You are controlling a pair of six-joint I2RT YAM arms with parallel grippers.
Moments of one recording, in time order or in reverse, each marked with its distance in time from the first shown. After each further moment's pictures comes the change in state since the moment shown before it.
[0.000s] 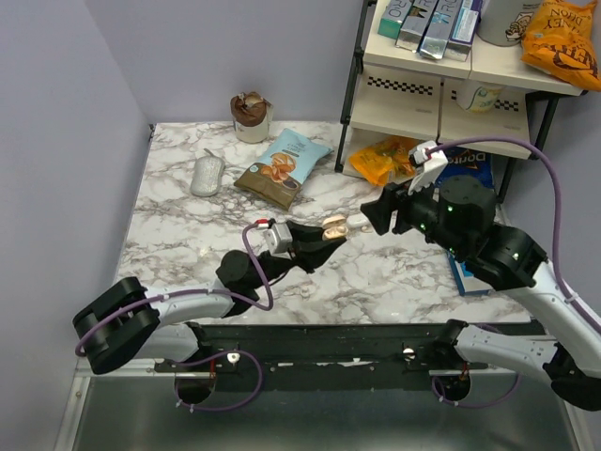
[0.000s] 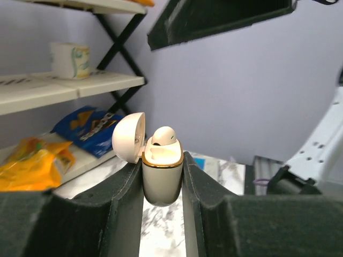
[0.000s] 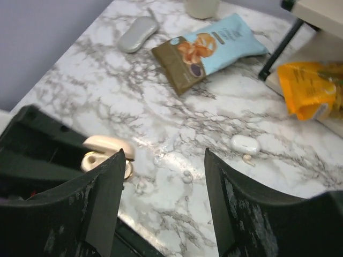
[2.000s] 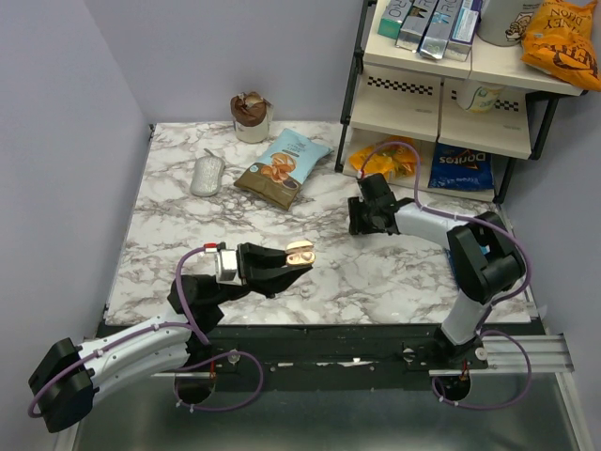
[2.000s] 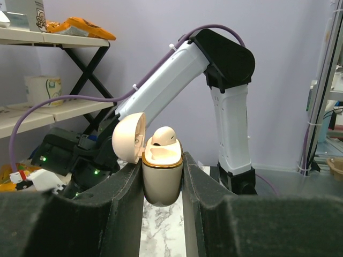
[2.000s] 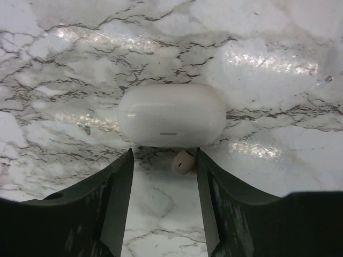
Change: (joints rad) left arm 0.053 -0.528 -0.192 -0.211 0.169 -0.067; right arm -0.396 0.785 -0.358 0.447 -0.113 0.097
